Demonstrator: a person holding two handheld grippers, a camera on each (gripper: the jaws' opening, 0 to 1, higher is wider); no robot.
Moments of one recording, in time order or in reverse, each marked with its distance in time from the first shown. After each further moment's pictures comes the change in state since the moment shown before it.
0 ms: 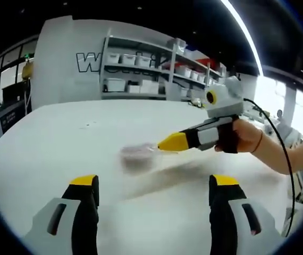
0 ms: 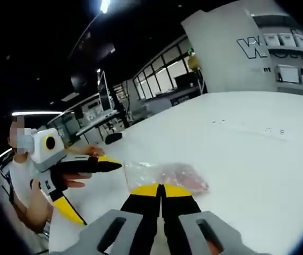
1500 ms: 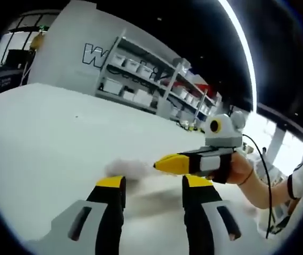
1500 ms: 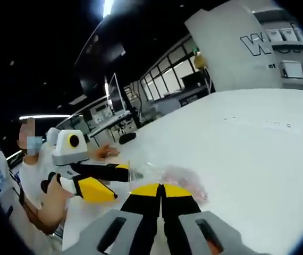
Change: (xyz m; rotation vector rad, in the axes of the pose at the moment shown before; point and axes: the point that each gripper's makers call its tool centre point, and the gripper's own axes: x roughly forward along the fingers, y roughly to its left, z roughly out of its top) left arm 0.001 -0.018 0.013 -0.262 -0.108 -0.148; right arm -0.012 0.034 -0.008 0.024 -0.005 0.075
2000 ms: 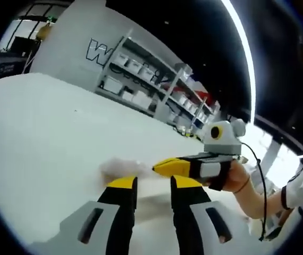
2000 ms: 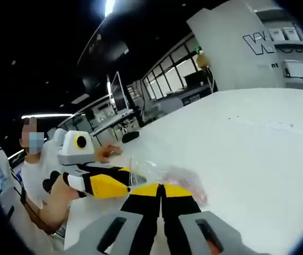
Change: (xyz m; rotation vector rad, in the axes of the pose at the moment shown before) left arm 0.001 0.001 -0.001 -0.105 -0.031 -0.033; right arm 0.001 0.008 -0.001 -0.005 0.008 0.021
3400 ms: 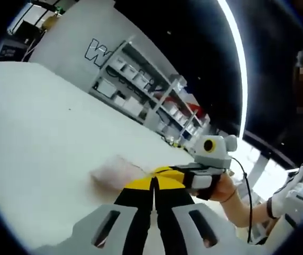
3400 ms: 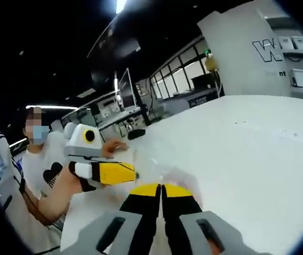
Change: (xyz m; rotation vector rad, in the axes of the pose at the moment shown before) left arm -0.007 -0.011 0.007 -0.072 -0.065 -0.093; right arm -0.004 0.017 -0.006 -0.090 0.002 0.029
